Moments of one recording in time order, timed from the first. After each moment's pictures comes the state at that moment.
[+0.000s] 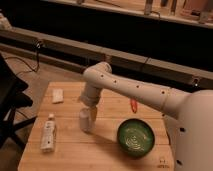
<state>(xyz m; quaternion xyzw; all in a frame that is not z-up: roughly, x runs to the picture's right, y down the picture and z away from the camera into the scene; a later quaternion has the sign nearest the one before) -0.098 0.121 0.769 -0.33 -0.24 -0.18 0.89</state>
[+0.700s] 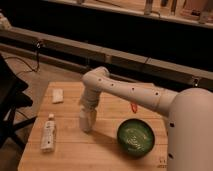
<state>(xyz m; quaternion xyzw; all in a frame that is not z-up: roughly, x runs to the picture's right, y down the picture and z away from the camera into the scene) -0.101 0.144 0.797 -0.36 -0.24 -0.17 0.89</state>
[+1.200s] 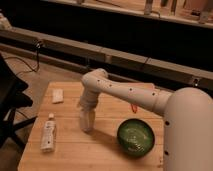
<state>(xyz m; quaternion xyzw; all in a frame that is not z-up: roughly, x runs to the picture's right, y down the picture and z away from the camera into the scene) -0.114 0.149 0.797 -0.37 -0.25 -0.17 0.88</state>
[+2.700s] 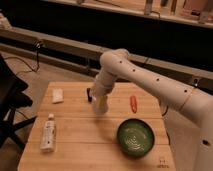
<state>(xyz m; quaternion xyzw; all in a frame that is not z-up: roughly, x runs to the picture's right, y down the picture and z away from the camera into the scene) -0.025 0.019 0.711 -0.29 -0.25 -0.12 0.92</state>
